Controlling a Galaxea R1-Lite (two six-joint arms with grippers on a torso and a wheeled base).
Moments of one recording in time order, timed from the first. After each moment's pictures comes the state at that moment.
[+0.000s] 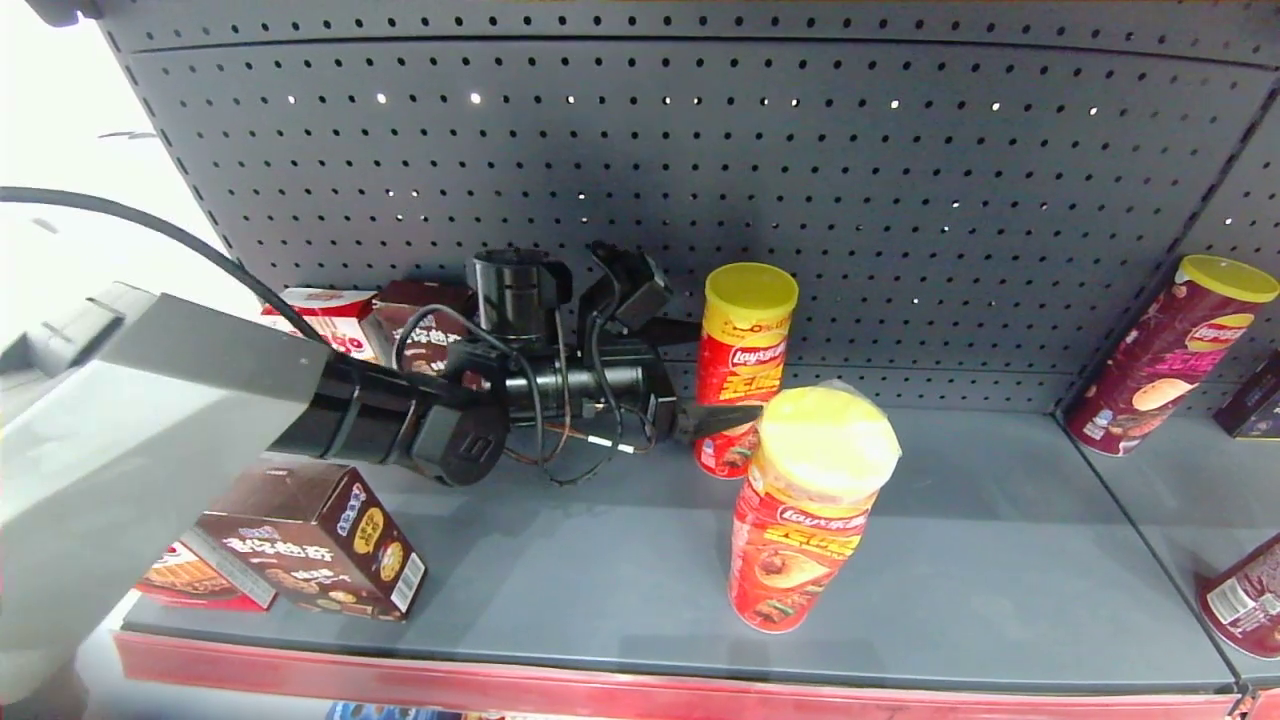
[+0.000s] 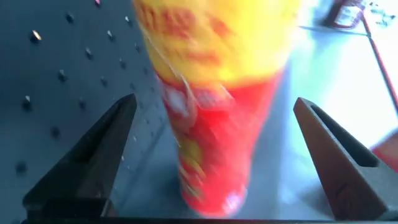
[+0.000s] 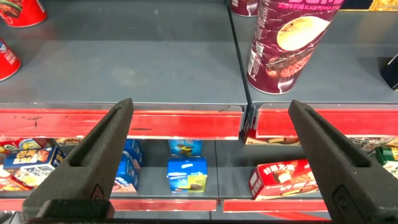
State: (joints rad) left arm -0.47 2.15 -1.38 -0.65 -0.79 0.29; right arm 0.00 0.00 0.00 0.00 -0.06 0.00
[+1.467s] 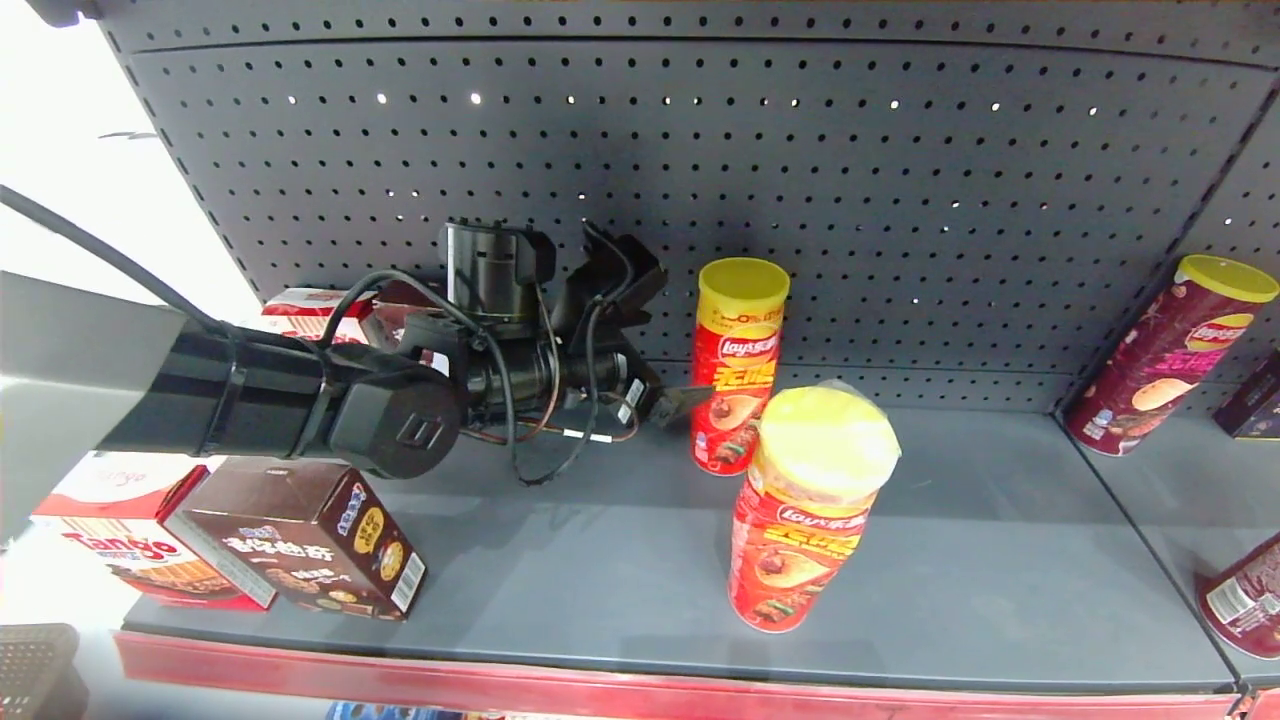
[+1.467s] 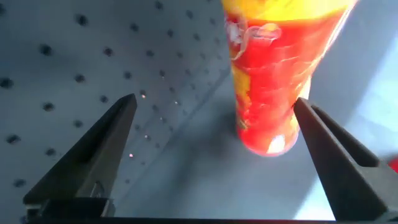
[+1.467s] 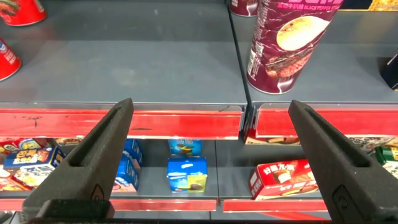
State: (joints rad) left arm -0.50 2.01 -1.34 -0.44 -0.32 0.39; right arm 0.00 0.00 0.00 0.00 -0.06 0.00
